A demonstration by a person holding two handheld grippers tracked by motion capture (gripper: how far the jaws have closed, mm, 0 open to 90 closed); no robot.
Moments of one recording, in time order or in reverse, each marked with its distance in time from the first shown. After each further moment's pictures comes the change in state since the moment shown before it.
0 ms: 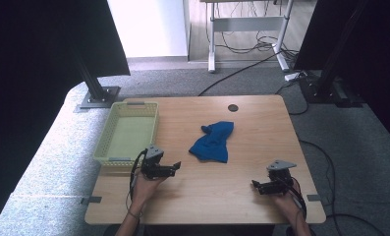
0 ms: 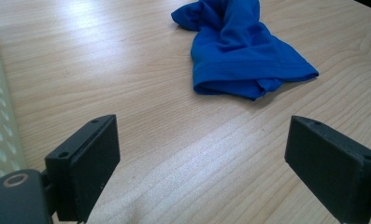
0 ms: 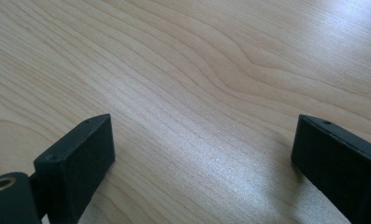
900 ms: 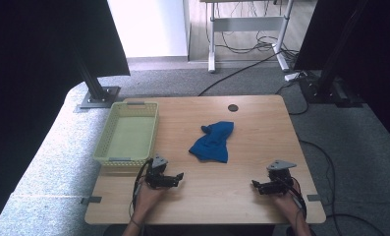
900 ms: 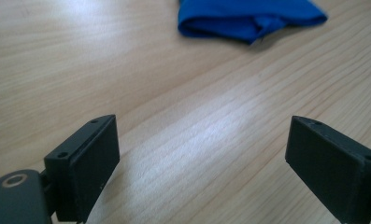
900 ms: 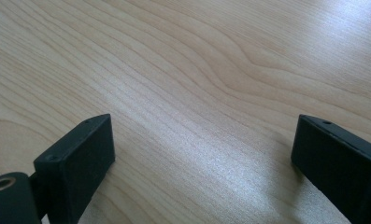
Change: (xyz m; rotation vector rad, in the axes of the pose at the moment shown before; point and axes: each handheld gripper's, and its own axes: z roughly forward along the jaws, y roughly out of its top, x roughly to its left) left arm -0.014 -0.032 0.015 0.109 0.003 0.012; right arm 0.000 0.000 0.000 0.000 0.000 0.000
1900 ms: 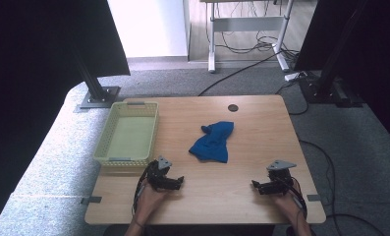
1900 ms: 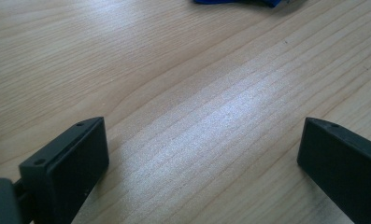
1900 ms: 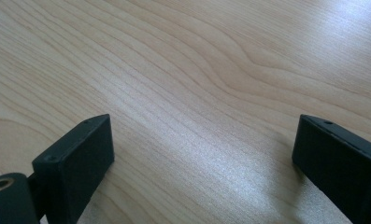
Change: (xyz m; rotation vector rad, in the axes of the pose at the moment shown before) left arm -0.005 -0.003 0.009 0.078 0.076 0.052; right arm 0.000 0.000 0.000 0.001 0.003 -0.002
